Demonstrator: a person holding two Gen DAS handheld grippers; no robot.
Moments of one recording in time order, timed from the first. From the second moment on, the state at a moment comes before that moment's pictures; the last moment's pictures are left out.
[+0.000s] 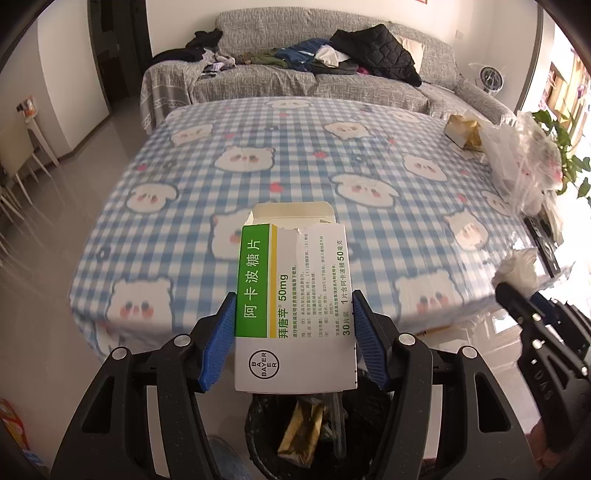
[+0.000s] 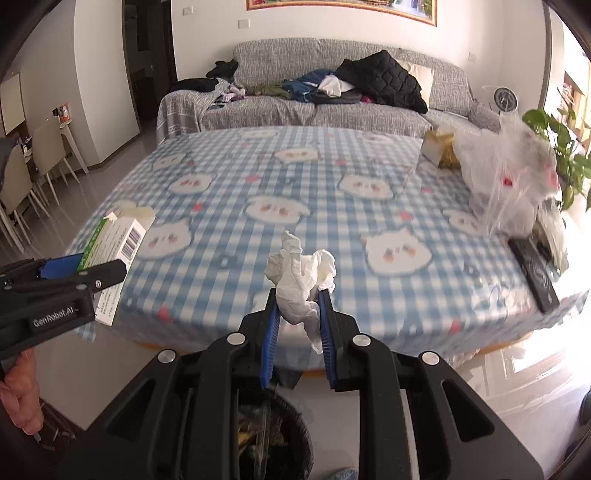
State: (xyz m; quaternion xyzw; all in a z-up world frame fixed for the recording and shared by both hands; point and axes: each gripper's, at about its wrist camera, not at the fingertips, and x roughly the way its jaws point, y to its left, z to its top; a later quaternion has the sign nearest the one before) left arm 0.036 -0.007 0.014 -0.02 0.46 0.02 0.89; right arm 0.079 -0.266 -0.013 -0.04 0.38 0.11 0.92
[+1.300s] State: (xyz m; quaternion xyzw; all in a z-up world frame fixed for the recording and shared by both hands) left arm -0.083 0.000 -0.166 -0.06 0.54 0.01 0.84; right arm -0.003 -0.229 -0.182 -0.06 0.50 0.15 0.85
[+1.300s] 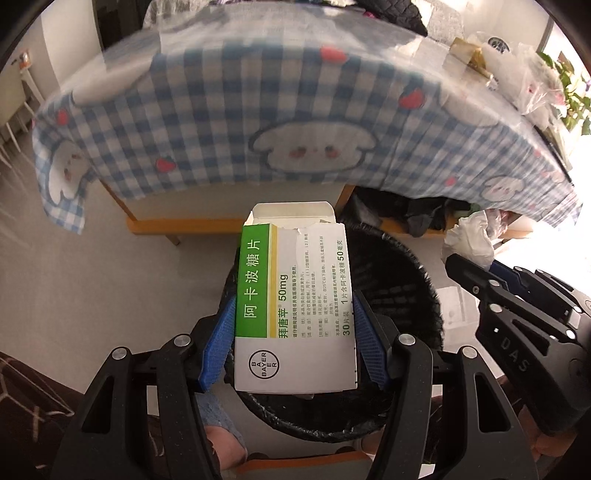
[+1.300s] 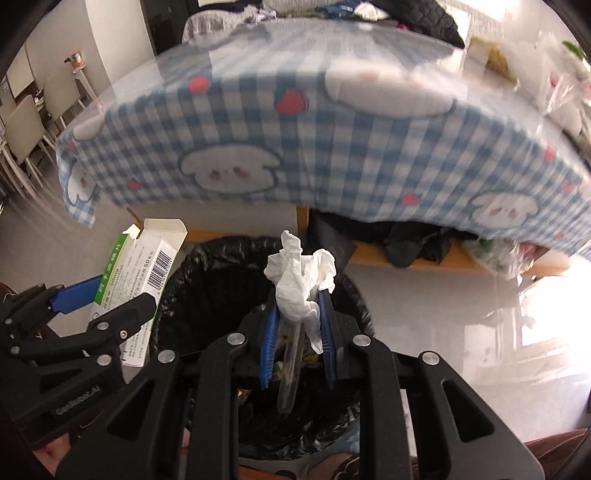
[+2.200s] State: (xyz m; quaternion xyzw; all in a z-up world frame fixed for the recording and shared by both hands) left arm -0.064 -0.040 -0.243 -0.01 0.59 -0.01 0.81; right arm -0.003 -0.250 -0.208 -0.03 0.53 0.12 0.84
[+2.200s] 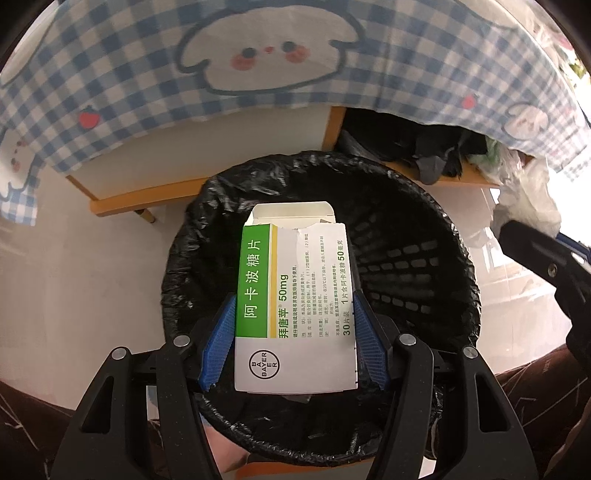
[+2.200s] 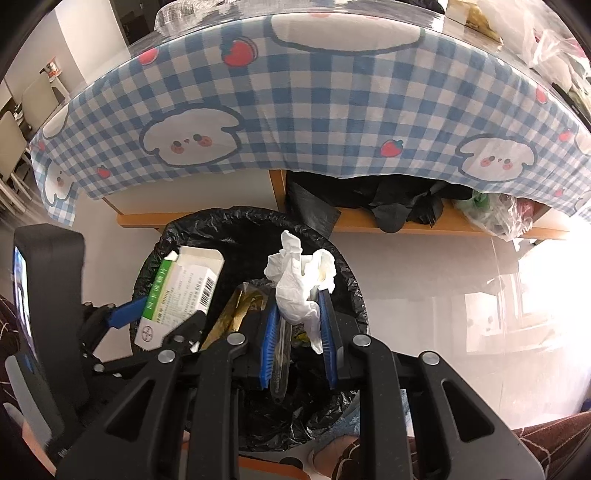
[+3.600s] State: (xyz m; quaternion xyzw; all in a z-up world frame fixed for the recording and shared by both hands) left arm -0.084 0.051 -0.186 -0.04 0.53 0.08 0.84; right arm 0.003 -0.183 -0.235 -0.06 0.53 0.15 0.83
